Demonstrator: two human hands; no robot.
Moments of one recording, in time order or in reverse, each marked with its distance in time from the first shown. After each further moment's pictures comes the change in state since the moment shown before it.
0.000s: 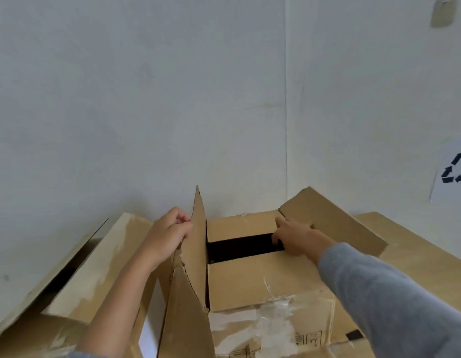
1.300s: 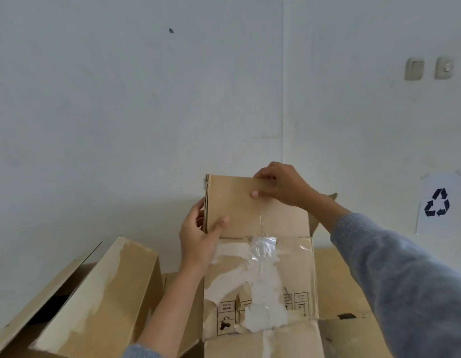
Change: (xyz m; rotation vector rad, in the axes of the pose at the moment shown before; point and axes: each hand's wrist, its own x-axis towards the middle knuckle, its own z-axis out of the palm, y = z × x) left_hand 0.025 0.028 0.047 -0.533 0.287 0.283; right_hand -0.032 0.029 -0.142 0.687 0.818 -0.226
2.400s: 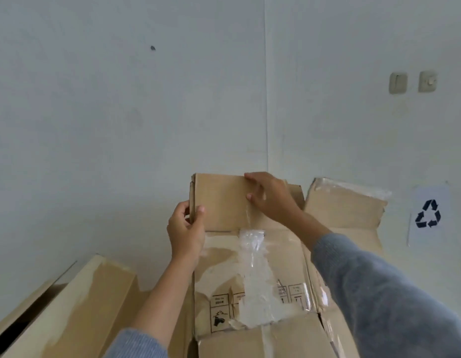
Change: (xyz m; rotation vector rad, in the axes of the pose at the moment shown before) left_hand 0.038 0.023 0.050 0.040 0.209 0.050; right_hand 0.002 0.028 -0.010 -0.013 0.189 0.022
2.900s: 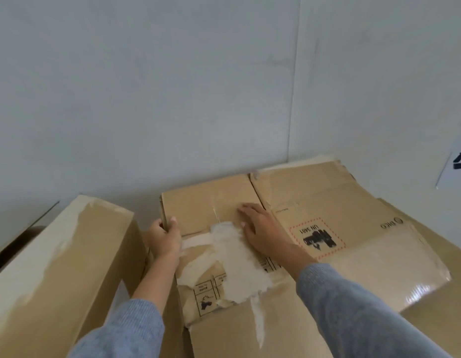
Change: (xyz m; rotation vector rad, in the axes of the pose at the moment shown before) left_hand -0.005 -0.211 -0.046 0.363 0.185 -0.472; right_hand -0.106 0.061 0.190 0.008 -0.385 0.196
